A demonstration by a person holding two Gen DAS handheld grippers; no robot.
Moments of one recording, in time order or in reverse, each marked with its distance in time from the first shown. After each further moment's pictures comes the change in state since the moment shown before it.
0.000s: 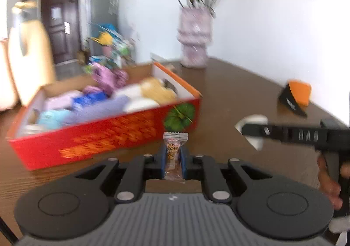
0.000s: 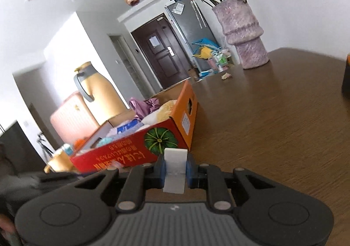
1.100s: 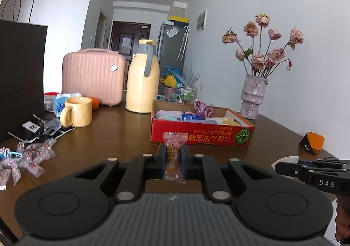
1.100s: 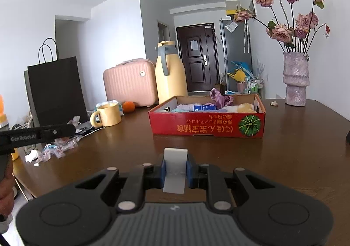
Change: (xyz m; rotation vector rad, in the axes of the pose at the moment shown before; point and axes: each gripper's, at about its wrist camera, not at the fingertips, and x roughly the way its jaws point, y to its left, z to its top) left arm -0.241 0.075 -0.118 -0.243 -0.279 0.246; right arm -0.122 0.203 -0.108 -0.358 -0.026 0.034
